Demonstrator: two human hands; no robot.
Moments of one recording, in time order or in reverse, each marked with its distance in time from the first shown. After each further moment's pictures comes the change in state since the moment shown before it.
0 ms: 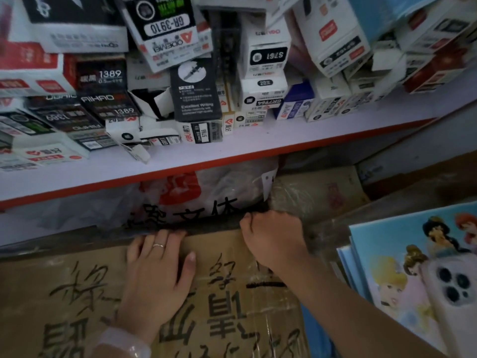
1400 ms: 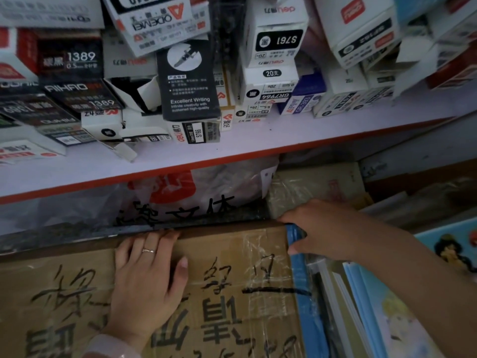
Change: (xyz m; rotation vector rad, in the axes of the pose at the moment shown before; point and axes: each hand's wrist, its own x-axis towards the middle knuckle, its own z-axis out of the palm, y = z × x) left_hand 0.004 -0.004 0.011 -0.020 0.041 0.030; right_hand 0.016 0.071 -0.044 -0.022 -0.627 -0.158
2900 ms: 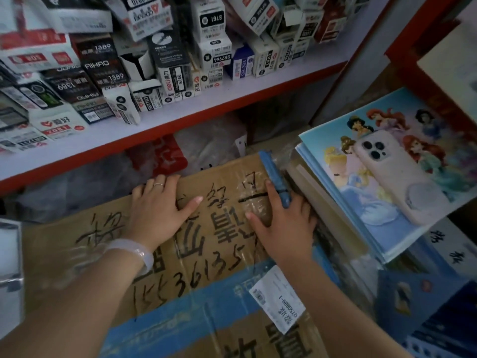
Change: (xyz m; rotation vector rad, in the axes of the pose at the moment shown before) left_hand -0.004 -0.014 -0.022 0.102 -0.200 0.141; right_hand -0.058 -0.124 0.159 0.397 0.669 0.693
